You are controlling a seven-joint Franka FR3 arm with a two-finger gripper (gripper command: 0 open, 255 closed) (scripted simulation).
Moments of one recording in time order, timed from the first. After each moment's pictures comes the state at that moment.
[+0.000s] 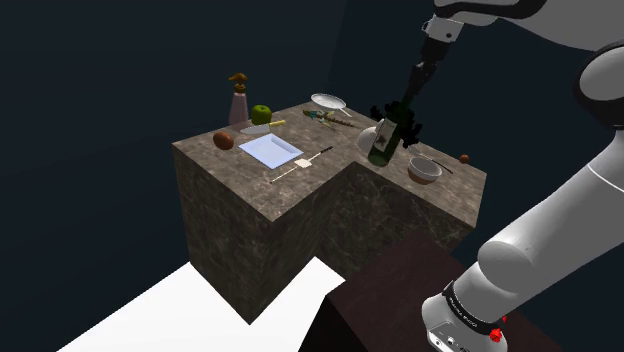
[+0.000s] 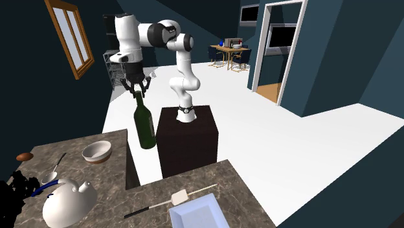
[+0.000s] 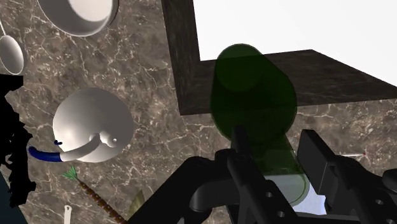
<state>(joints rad) -0.26 -0.04 -0.16 -1.65 -0.01 1.65 -0.53</state>
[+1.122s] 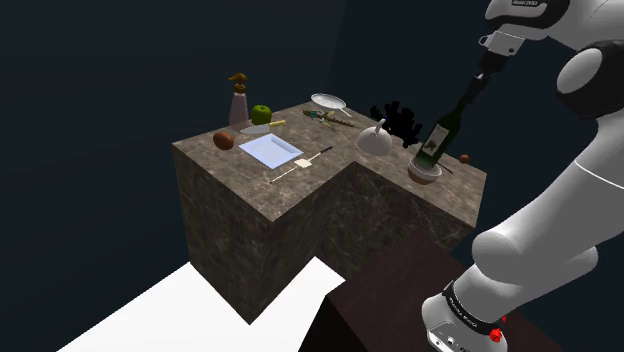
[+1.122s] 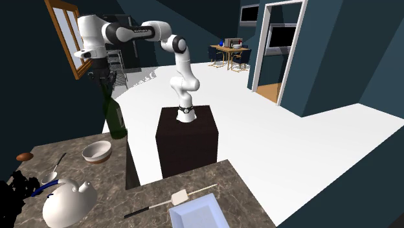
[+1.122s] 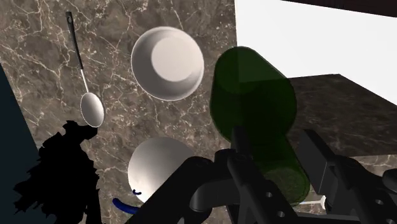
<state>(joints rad) -0.47 0.06 -0.38 -1.54 0.03 1.62 -0.95</state>
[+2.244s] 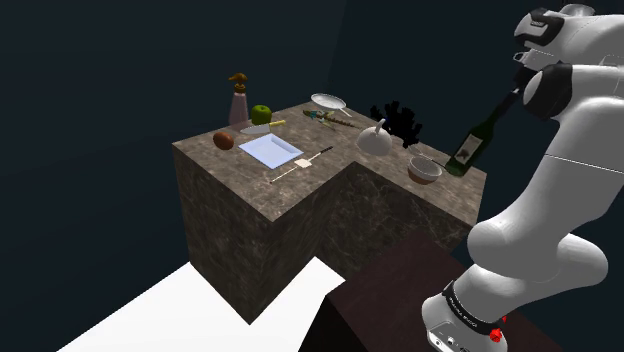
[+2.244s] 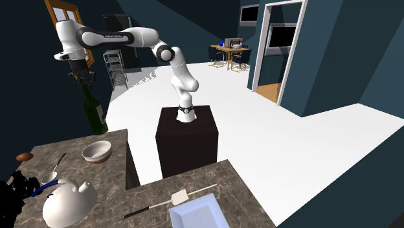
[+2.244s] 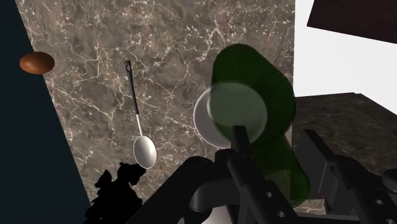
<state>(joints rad) -0.71 0.34 -0.49 -1.24 0.18 1.57 -1.28</state>
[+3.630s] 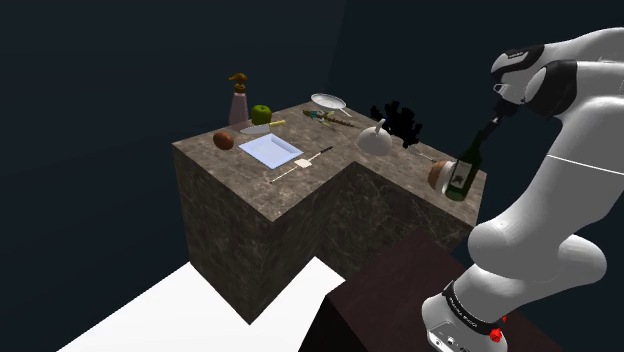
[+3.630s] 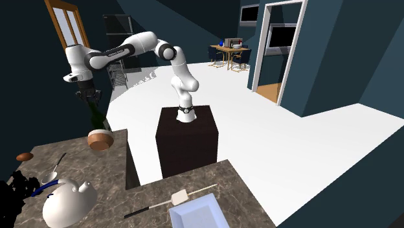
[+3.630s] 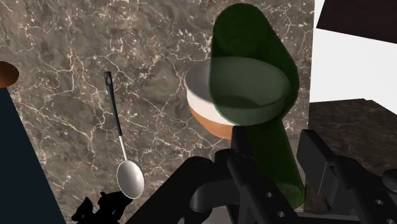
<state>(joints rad) -0.67 0.31 -0.49 -1.57 0.17 1.87 -1.29</state>
